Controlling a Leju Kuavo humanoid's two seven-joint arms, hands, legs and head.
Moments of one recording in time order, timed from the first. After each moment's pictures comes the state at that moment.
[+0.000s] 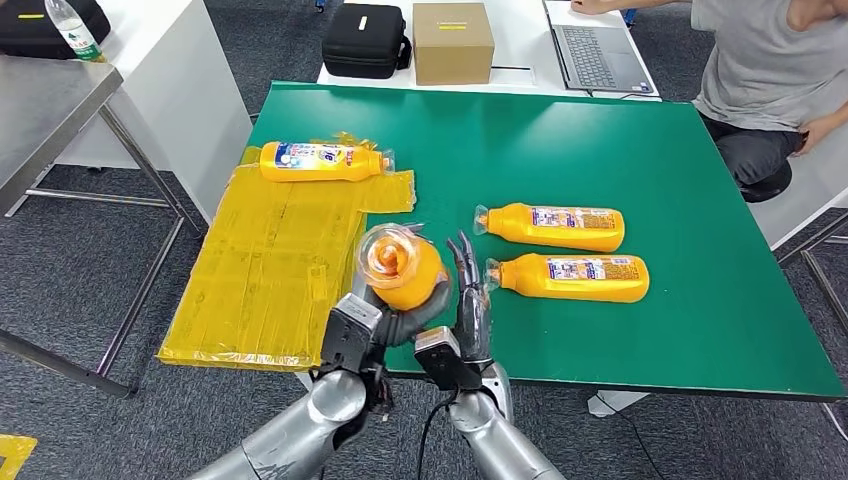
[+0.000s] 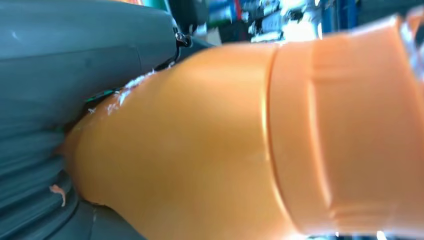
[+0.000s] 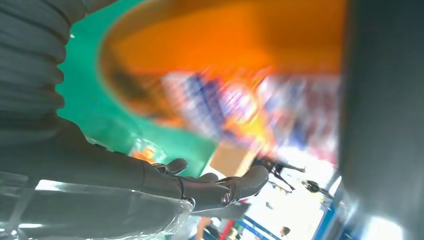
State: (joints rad) left arm -0.43 -0.19 -0.79 -1.12 0.02 0.70 -0.68; right arm -0.32 0.23 0.60 -0.85 0.21 -0.70 -0.69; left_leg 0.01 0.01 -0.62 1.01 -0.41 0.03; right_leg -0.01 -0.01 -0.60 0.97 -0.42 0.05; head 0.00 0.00
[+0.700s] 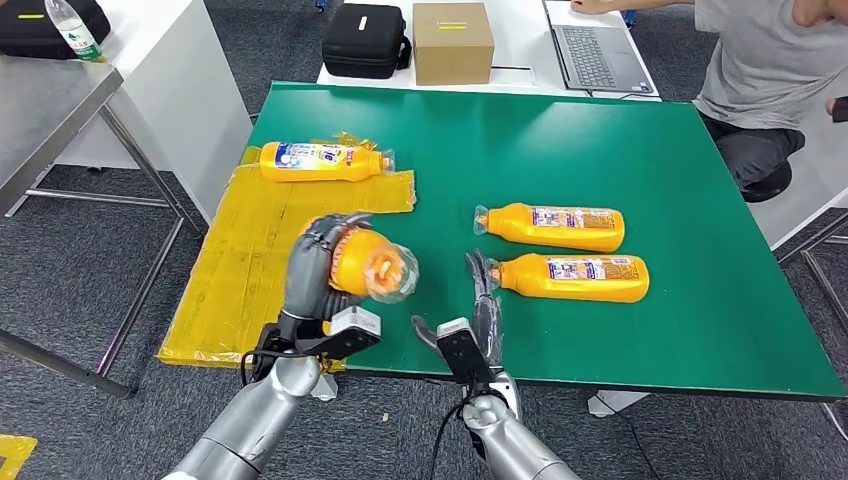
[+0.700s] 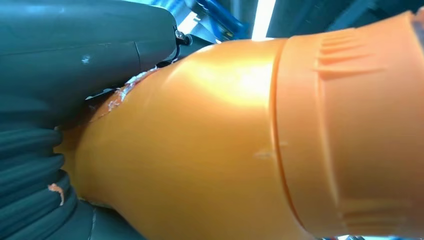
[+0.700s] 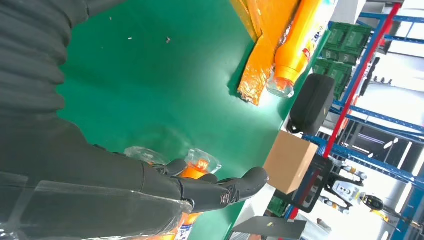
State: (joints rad) left arm -0.37 -0.22 -0.28 -1.06 -0.87 0.70 -0.70; right arm -0.37 0.19 0.70 -0.70 -0.05 -0.70 -0.69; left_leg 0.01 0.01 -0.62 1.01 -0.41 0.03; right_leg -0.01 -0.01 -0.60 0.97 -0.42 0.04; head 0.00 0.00
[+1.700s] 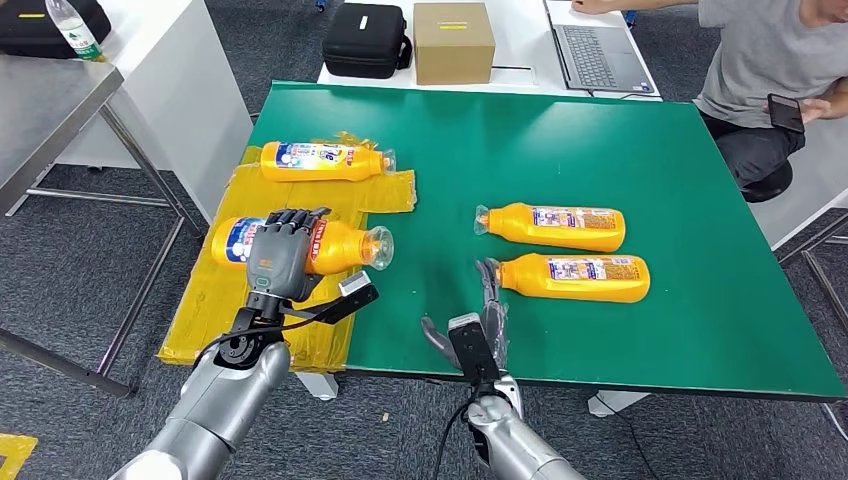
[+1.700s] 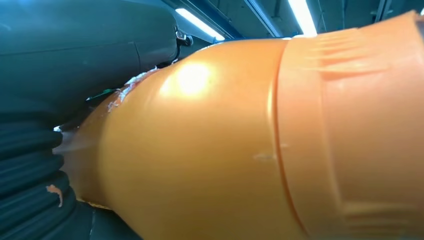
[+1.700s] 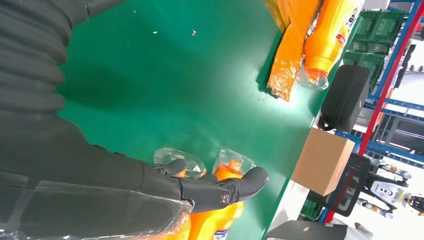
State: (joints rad) left arm -0.44 -0.12 -0.22 -0.97 -1.56 0.70 -0.12; right arm -0.39 0.19 0.72 -0.62 -0.18 -0.69 -0.69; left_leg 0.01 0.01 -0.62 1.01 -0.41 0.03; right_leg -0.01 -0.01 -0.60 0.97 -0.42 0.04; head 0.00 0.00
